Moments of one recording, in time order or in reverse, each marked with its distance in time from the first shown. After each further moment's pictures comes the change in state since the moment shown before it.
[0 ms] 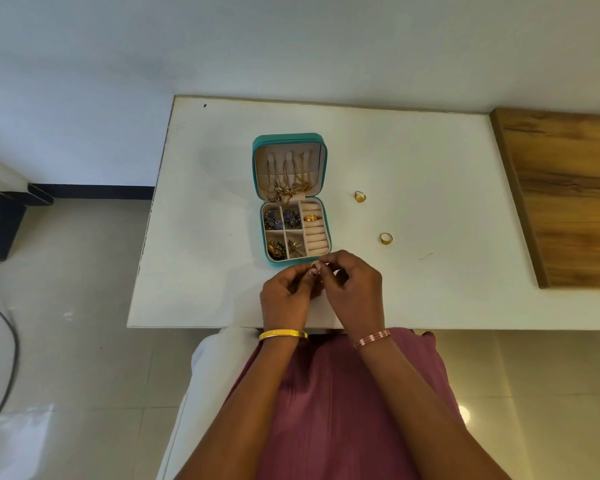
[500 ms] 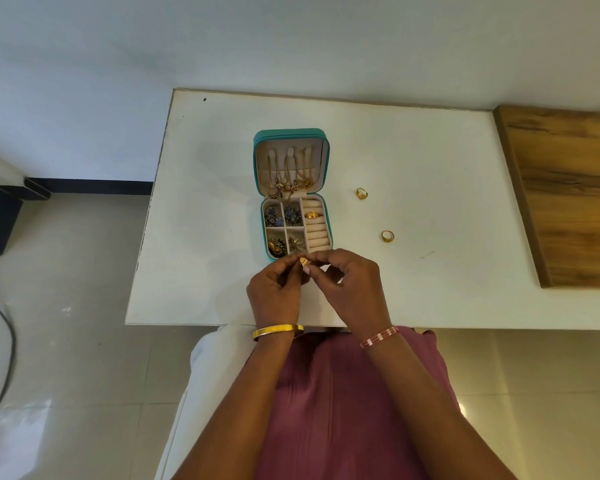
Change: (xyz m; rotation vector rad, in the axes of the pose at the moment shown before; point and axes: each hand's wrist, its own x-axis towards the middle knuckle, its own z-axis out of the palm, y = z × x) left_hand 0.004 0.004 -0.007 0.039 0.148 0.067; right_hand 0.002 -0.014 -0.008 0.024 -0.126 -0.100
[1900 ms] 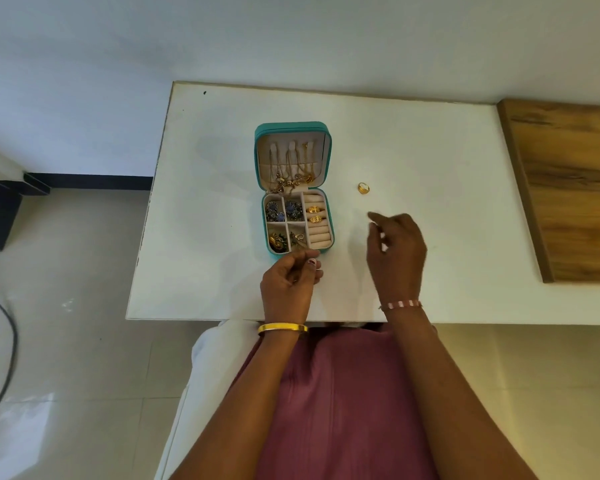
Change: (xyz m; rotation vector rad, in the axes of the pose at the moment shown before) left_hand -0.004 -0.003 0.007 -0.185 -0.120 -0.082; right_hand 0.029 0.045 -0.022 -0.258 0.429 -0.028
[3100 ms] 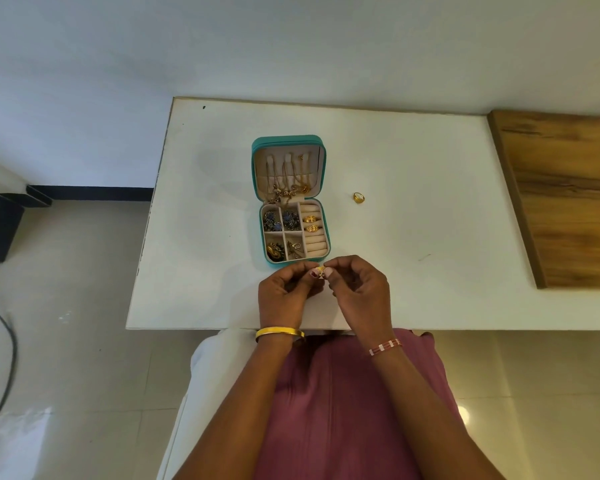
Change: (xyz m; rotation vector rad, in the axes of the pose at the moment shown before) left_hand 0.001 0.004 -0.002 -0.034 -0.063 -0.041; right_hand -0.041 -0.037 -0.007 0.490 -0.335 0.389
